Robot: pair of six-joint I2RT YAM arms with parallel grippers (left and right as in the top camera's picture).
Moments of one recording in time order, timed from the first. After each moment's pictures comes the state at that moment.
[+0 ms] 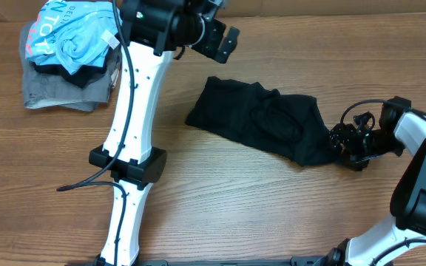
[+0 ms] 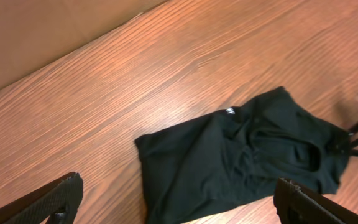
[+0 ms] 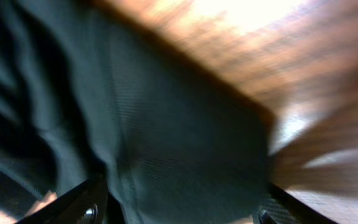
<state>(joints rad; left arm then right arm) -0.37 2.41 3.09 -1.59 0.23 0.10 -0.38 1.89 1.10 -0.90 -0.58 0.15</state>
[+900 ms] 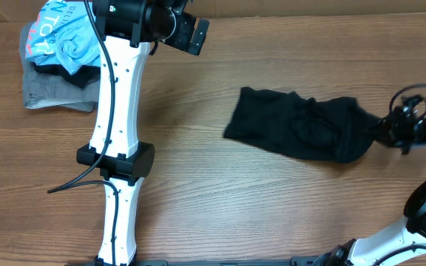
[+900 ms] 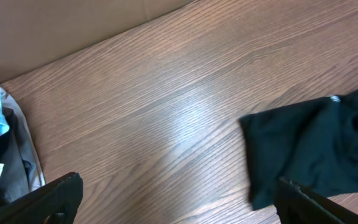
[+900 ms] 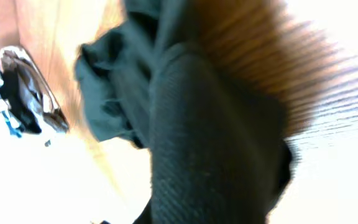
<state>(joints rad) -0.27 2.42 3.09 -1.62 0.15 0.10 -0.60 1.88 1.48 -1.32 -0.71 -0.07</state>
